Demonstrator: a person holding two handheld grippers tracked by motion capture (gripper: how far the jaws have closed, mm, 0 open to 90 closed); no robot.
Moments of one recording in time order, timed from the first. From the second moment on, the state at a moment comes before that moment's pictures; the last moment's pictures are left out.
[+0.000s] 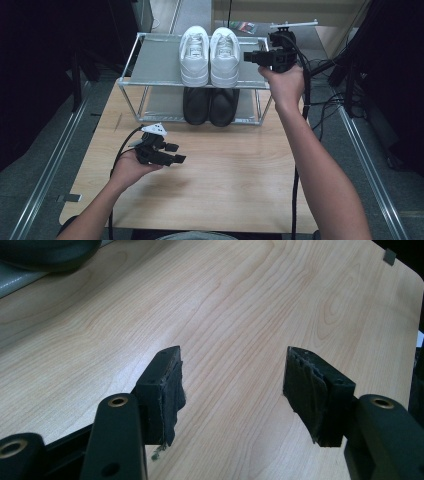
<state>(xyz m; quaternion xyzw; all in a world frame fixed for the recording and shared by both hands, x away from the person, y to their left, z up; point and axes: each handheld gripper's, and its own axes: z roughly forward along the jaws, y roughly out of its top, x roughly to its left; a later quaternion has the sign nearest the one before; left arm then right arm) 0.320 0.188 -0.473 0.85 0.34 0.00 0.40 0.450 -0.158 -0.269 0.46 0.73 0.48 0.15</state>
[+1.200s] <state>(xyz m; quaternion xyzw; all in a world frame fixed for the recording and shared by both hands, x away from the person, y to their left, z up) 0.320 0.193 -0.472 0.85 0.34 0.01 0.41 0.375 -0.158 -0.379 0.39 0.77 0.50 0.08</state>
